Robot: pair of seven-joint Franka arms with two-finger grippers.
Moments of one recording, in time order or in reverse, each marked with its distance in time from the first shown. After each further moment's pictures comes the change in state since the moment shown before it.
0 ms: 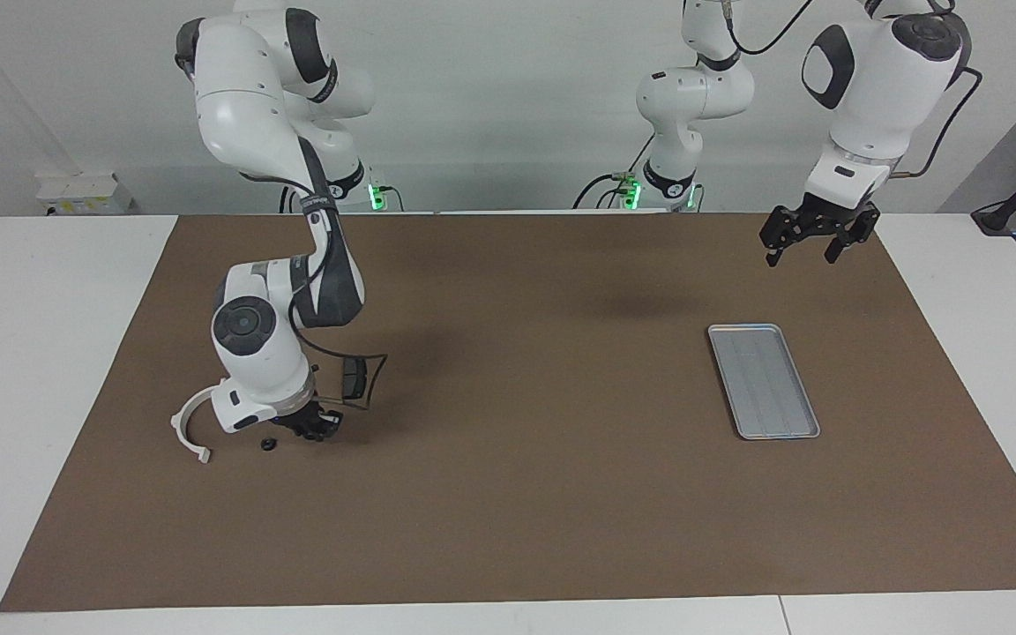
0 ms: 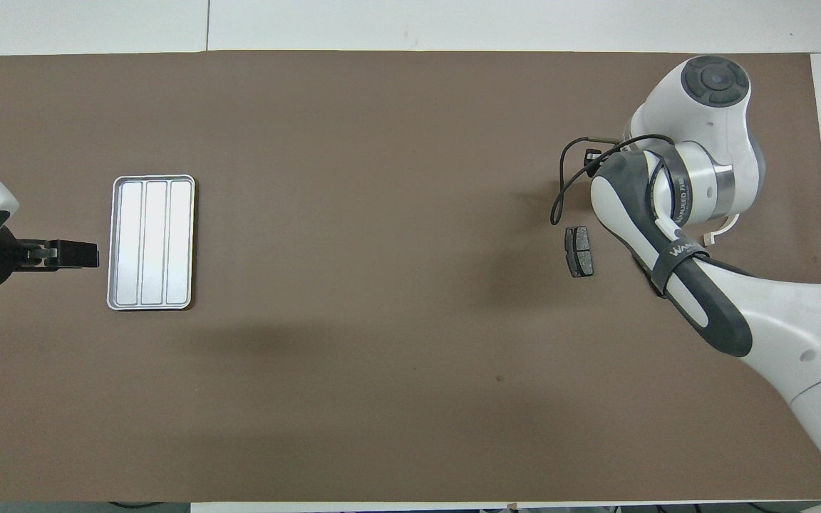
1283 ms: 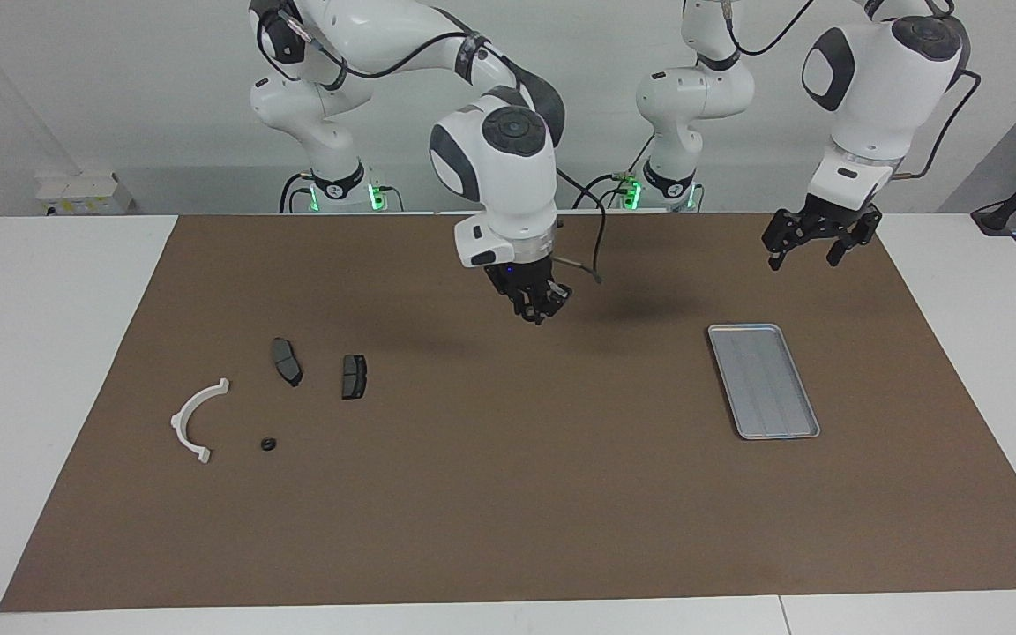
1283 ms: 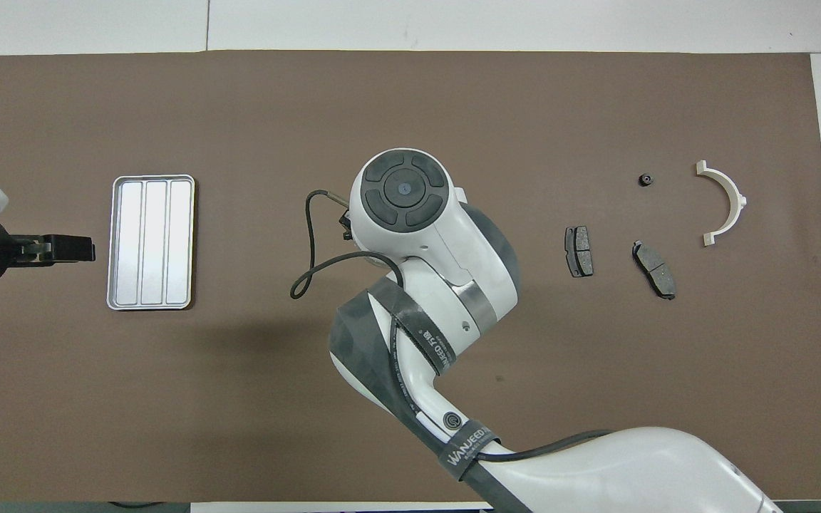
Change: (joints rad) left arm 0.006 0.000 0.012 -0.010 -0.020 0.036 -0.009; right arm 0.510 -0.100 0.055 0.023 0.152 -0.005 0.900
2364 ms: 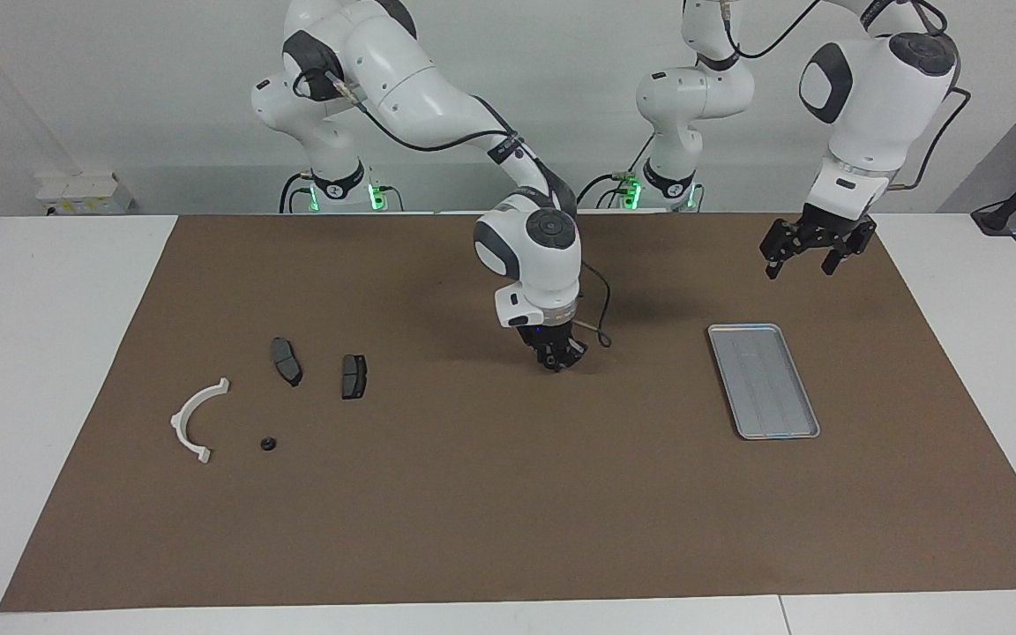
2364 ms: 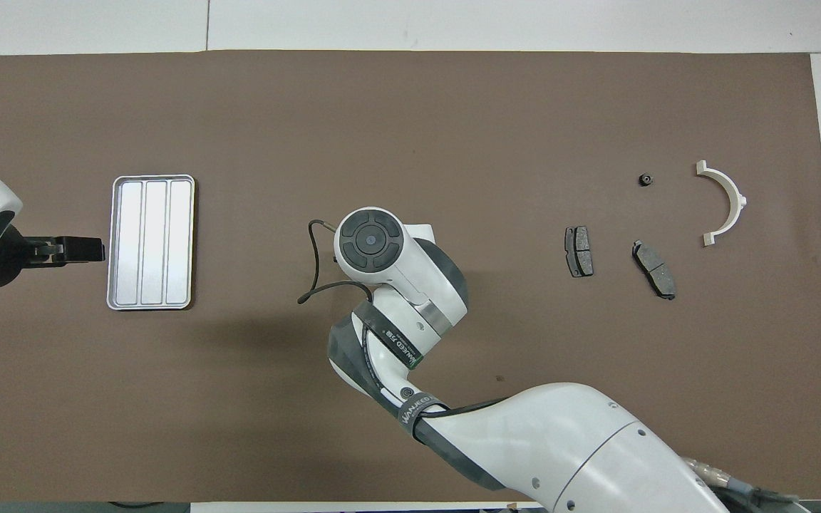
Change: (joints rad) left arm 0.000 0.000 0.000 -0.049 -0.006 0.063 0.000; right arm 0.049 0.166 -0.011 -0.064 -0.088 0.236 0.131
